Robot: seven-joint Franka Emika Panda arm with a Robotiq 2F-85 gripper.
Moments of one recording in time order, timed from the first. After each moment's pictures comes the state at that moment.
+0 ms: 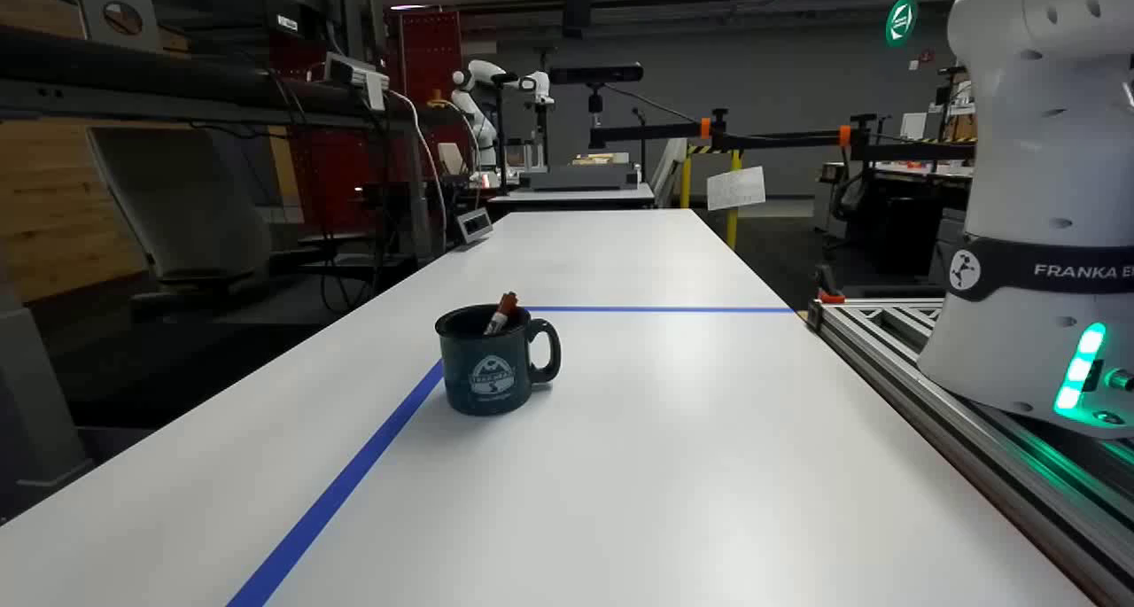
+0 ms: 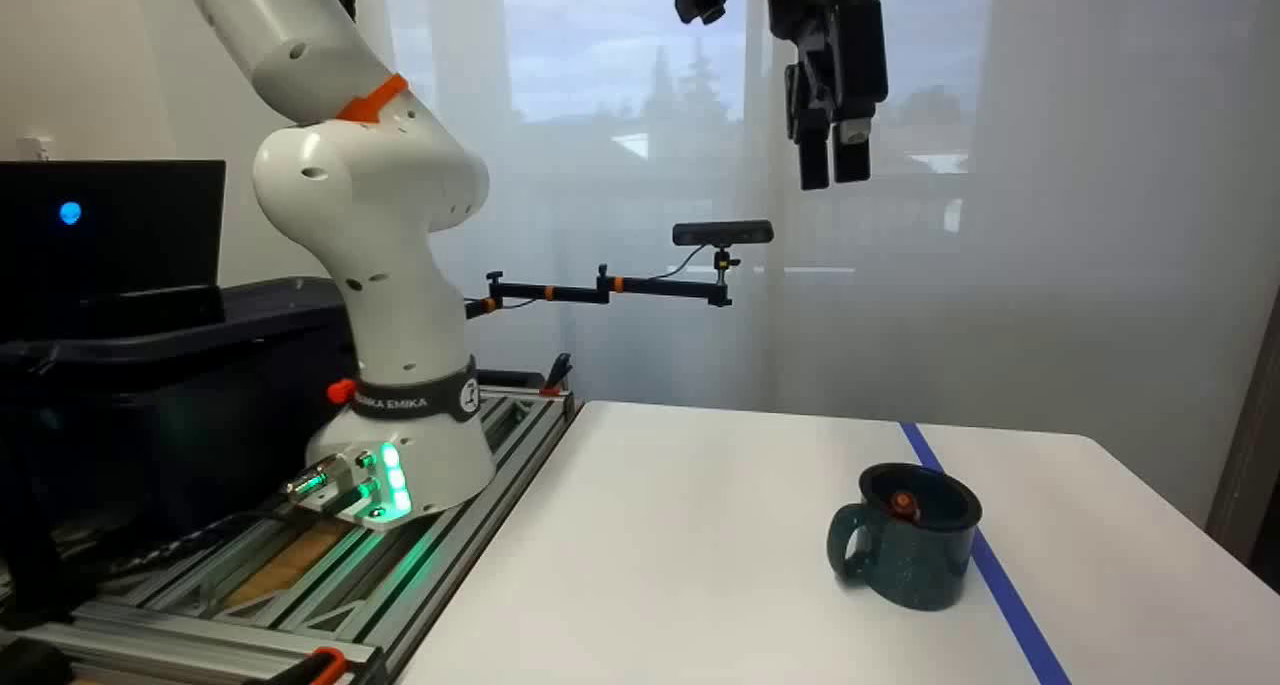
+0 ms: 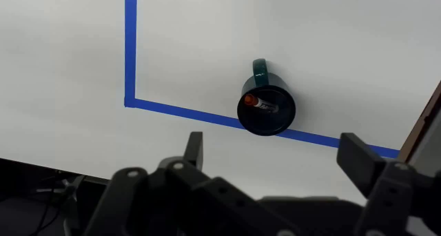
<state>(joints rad) -0.03 -0.58 -0.06 -2.49 -0.14 2.06 -0.19</state>
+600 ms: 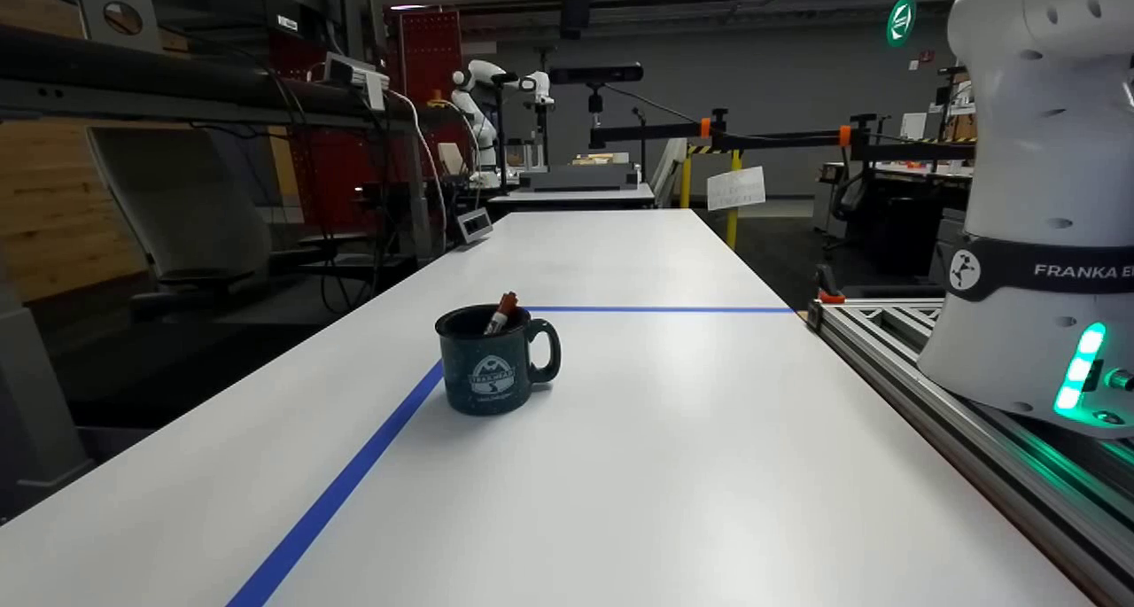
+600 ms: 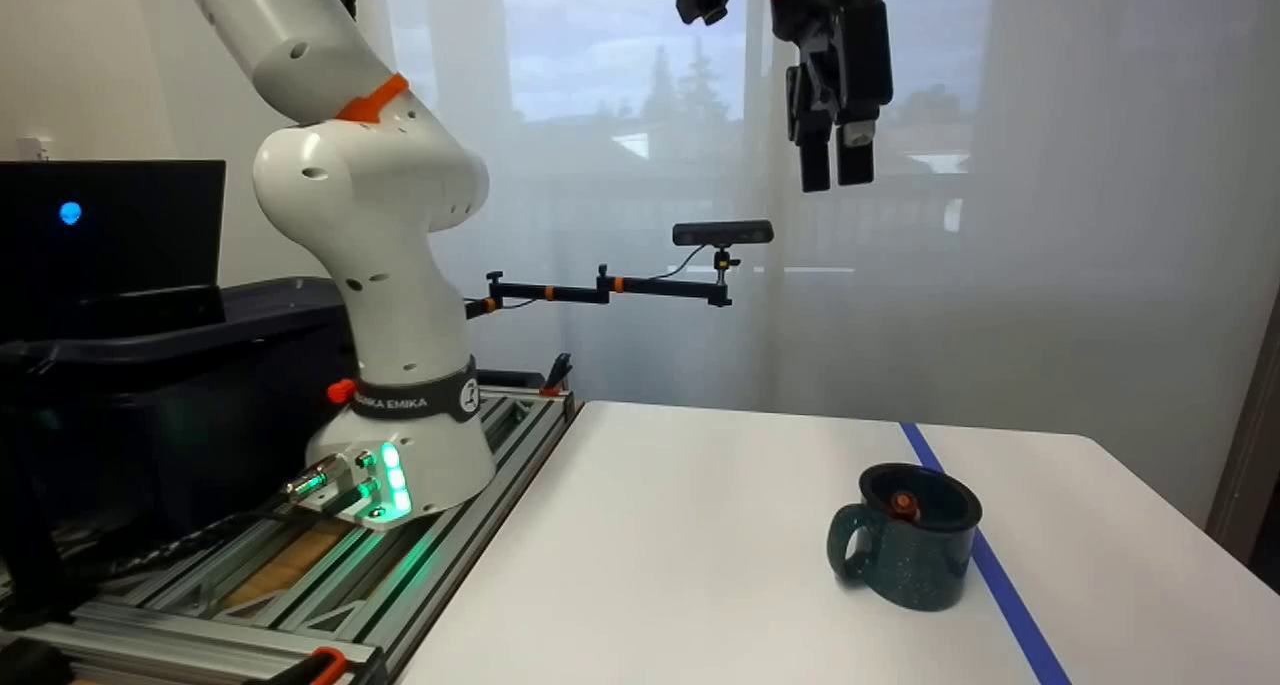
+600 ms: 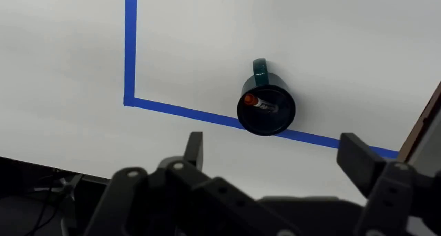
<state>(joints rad) -0.03 -0.57 -0.06 -2.49 -0.14 2.06 -0.21</state>
